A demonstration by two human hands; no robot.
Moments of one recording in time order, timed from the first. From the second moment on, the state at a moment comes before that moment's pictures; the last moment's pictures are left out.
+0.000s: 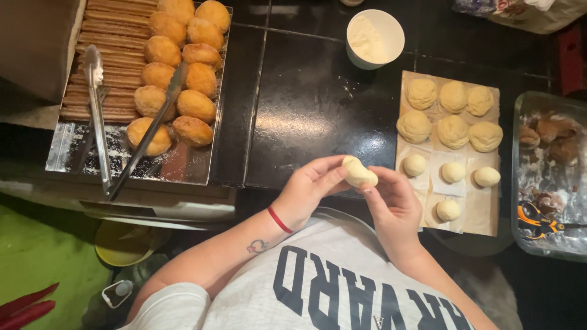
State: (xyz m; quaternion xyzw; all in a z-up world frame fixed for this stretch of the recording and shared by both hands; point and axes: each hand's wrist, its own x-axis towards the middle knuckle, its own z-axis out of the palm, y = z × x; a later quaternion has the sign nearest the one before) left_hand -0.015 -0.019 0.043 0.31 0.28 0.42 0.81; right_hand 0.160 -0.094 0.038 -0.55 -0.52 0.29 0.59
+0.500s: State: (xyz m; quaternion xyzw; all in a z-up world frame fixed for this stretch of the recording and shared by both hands) left_hand -0.011 -0.032 0.056 0.35 0.25 0.39 0.81; right_hand 0.150 -0.099 0.077 -0.54 -0.74 0.08 0.39
